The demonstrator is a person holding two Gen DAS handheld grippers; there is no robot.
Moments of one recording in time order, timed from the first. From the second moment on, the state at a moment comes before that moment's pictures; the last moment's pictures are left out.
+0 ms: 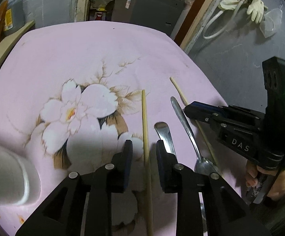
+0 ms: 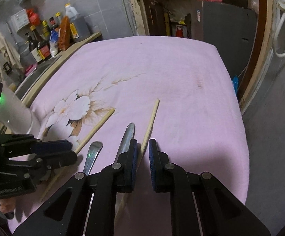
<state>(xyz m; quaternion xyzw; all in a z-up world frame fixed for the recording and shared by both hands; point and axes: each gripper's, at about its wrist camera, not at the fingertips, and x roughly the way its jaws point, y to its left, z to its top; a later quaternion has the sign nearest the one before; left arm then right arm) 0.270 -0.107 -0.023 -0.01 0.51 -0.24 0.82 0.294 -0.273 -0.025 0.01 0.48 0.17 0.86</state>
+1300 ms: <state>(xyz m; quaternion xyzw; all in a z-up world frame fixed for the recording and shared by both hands) 0.173 -0.052 0.073 -0.09 0.22 -0.20 0.95 0.159 -0.243 0.067 0.11 0.10 0.19 0.97</state>
